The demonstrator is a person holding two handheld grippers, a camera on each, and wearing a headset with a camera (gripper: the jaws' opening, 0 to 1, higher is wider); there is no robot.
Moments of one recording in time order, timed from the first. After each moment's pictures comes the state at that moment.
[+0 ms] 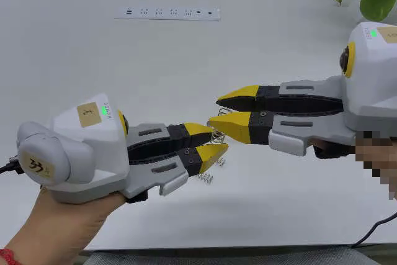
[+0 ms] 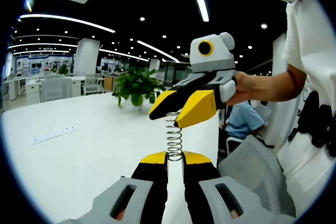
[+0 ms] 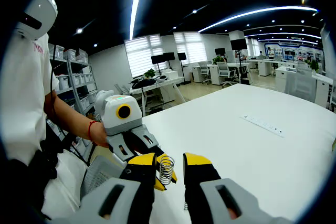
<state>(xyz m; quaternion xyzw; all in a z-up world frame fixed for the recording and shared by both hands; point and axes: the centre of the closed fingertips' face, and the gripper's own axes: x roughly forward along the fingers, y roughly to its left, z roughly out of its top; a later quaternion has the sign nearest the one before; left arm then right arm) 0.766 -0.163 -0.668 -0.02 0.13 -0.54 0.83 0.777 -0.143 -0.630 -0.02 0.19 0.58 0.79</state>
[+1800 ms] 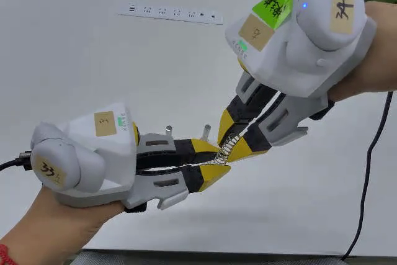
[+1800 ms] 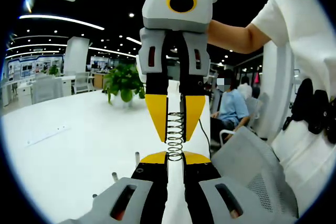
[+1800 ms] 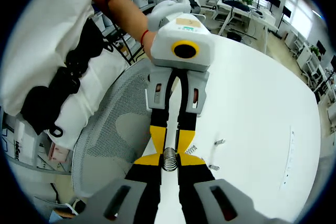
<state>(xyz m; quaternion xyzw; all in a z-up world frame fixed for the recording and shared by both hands) 0.752 -0.168 -0.682 0.00 0.14 -0.57 0.81 0.742 -0.150 -0.671 -0.42 0.31 0.73 0.44</state>
